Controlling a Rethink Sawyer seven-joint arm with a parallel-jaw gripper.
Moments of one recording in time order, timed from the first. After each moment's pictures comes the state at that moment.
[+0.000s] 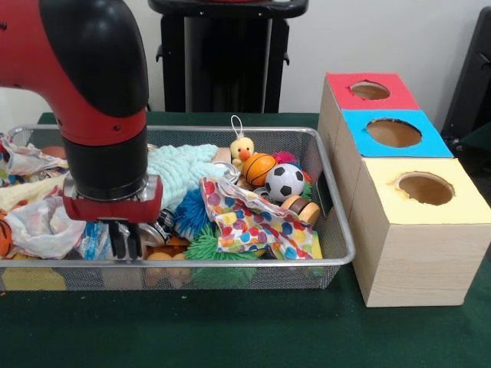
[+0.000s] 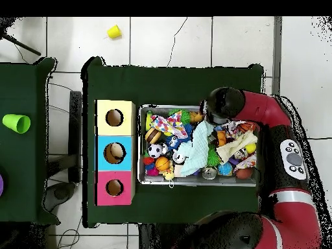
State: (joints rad) arm -0.57 -0.34 0.30 1.09 -0.40 0.89 1.58
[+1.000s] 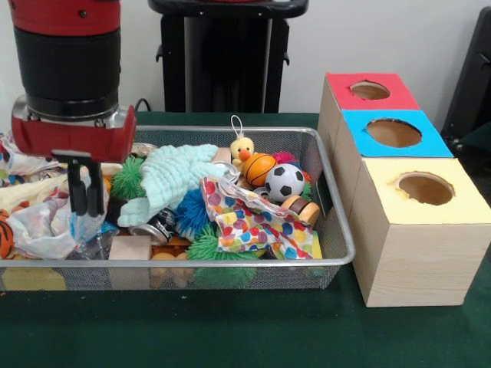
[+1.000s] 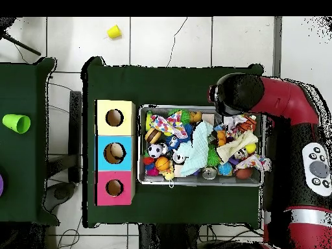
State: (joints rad) arm -0.57 -0.51 0.30 1.09 -0.38 0.92 1.58
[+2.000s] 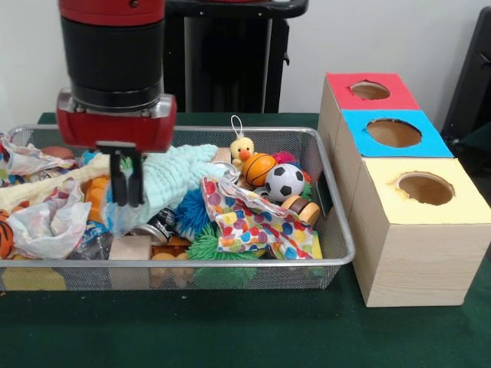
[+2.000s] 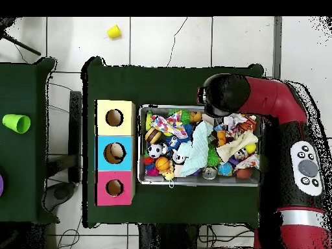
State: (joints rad) arm -0.53 -0.54 0.30 1.15 -0.37 0.92 1.58
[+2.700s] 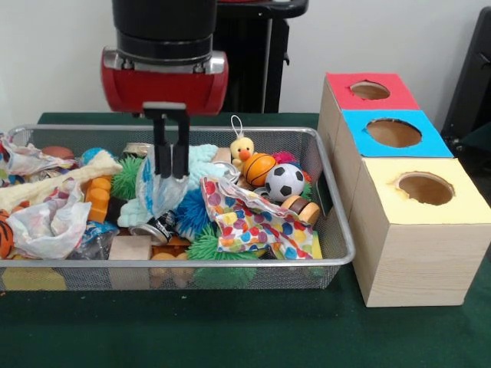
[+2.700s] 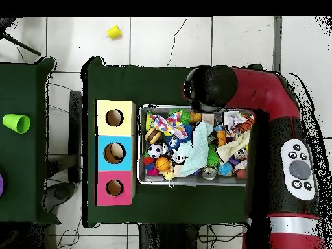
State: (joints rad) arm -0.47 -0.61 0.30 1.16 -0.32 0.95 1.58
